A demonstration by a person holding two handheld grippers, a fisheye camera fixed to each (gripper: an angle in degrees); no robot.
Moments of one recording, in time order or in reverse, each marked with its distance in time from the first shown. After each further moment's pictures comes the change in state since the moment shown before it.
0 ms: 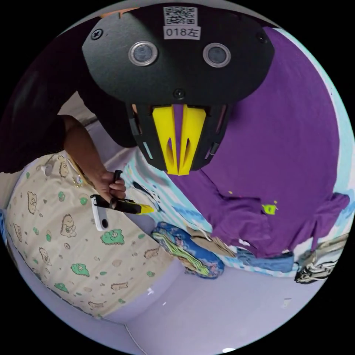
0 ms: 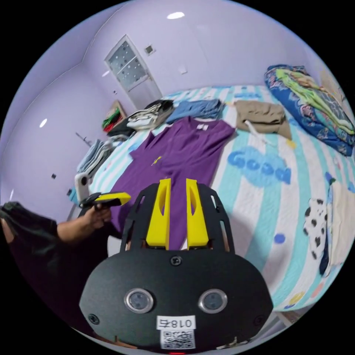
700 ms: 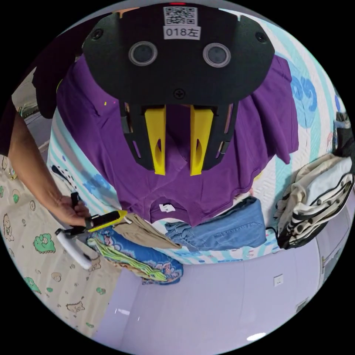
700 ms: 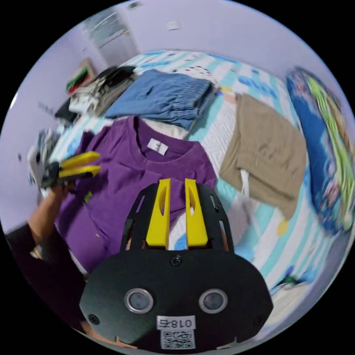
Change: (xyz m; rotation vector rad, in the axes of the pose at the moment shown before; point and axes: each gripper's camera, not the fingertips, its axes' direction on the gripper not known) left arm -0.148 -0.201 0.052 -0.153 -0.451 0.107; right arm 0.029 -0.339 0.185 -0.369 0.251 -0.140
